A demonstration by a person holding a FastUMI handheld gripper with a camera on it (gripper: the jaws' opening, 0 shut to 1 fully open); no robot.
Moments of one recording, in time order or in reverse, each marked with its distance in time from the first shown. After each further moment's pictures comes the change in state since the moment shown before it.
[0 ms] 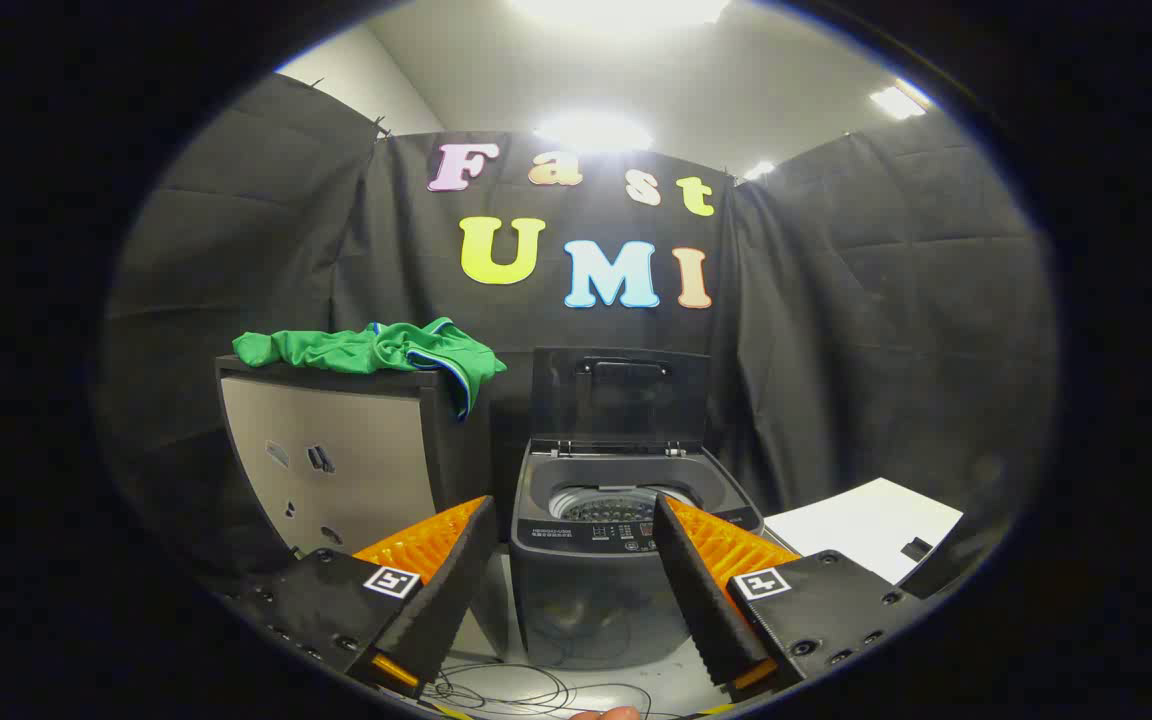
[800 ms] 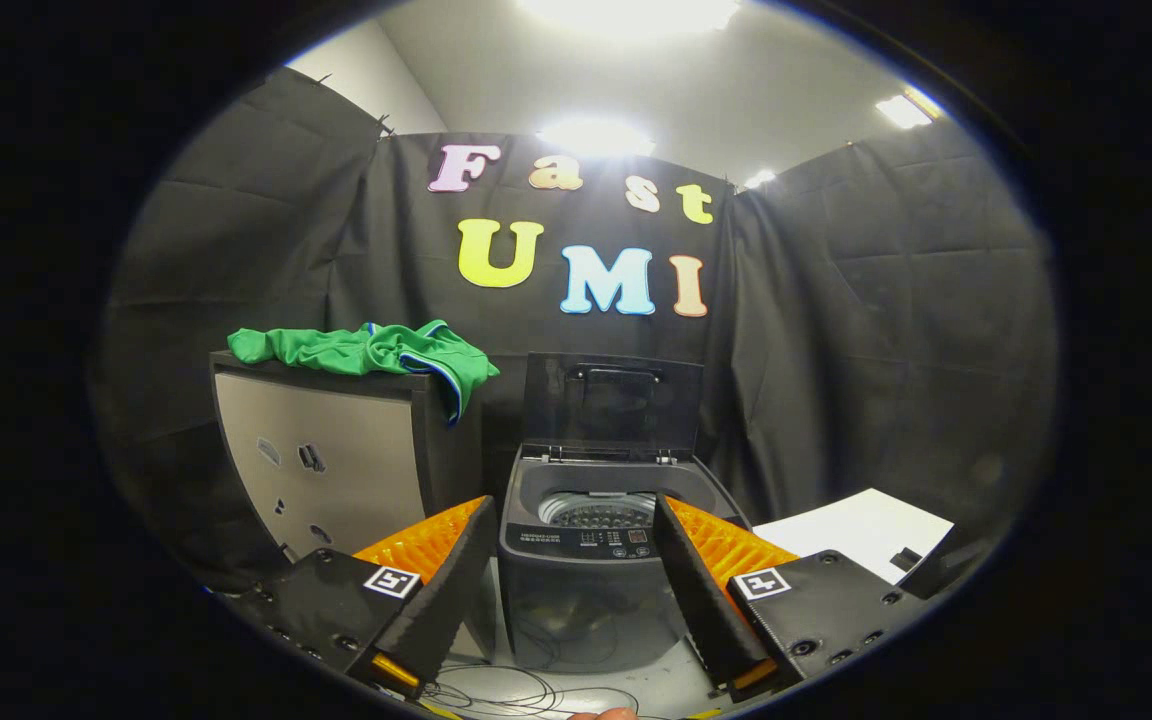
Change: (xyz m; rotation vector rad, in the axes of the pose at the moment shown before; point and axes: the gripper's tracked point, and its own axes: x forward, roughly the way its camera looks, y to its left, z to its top) arm 0.001 -0.009 0.007 -0.023 -0.014 -0.025
